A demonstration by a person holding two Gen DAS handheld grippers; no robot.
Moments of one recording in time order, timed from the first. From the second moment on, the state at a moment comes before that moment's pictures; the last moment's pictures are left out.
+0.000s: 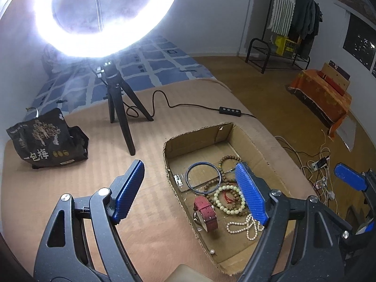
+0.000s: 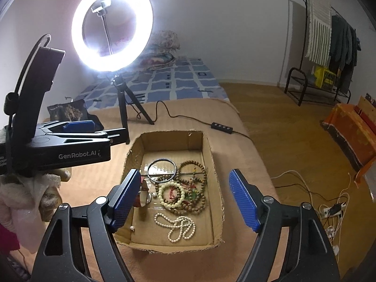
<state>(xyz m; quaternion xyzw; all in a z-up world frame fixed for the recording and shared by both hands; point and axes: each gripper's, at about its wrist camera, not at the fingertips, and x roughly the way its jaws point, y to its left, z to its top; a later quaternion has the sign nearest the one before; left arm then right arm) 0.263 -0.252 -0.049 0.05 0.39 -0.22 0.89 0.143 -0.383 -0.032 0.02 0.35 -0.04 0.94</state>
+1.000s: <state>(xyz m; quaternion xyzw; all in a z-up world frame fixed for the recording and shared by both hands) 0.119 -0.138 0.019 0.05 0.32 -0.20 0.93 0.058 -0.332 0.026 0.01 0.29 -0.06 0.96</state>
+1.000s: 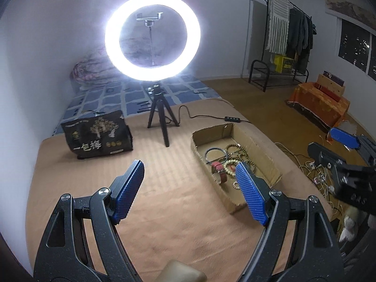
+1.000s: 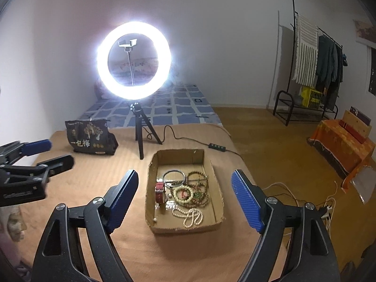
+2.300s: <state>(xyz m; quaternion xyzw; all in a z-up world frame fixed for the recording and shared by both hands) 0.061 -0.116 0.026 0.06 0.28 -0.19 0.94 0.043 -0.323 0.008 0.02 0.28 -0.07 0.96</state>
